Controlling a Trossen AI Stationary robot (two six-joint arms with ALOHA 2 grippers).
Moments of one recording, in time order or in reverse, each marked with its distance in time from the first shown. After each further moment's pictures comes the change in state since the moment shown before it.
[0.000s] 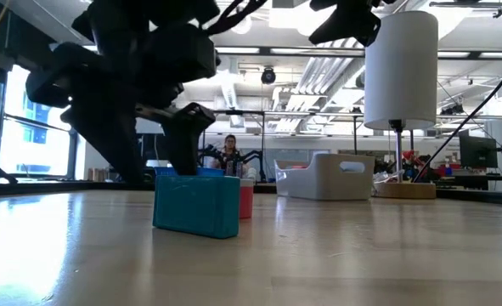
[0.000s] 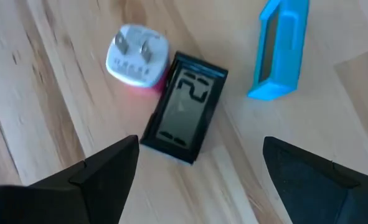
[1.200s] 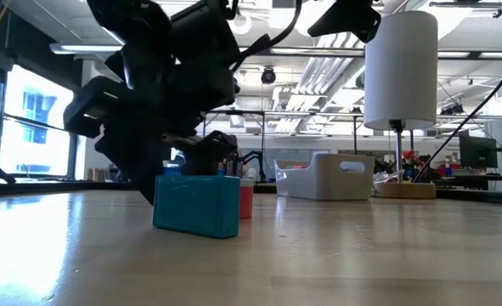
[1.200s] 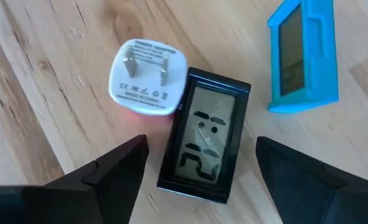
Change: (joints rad) left arm 0.100 0.139 0.004 0.115 0.193 0.150; right arm 0.018 0.000 -0.001 0.032 -0.005 0.008
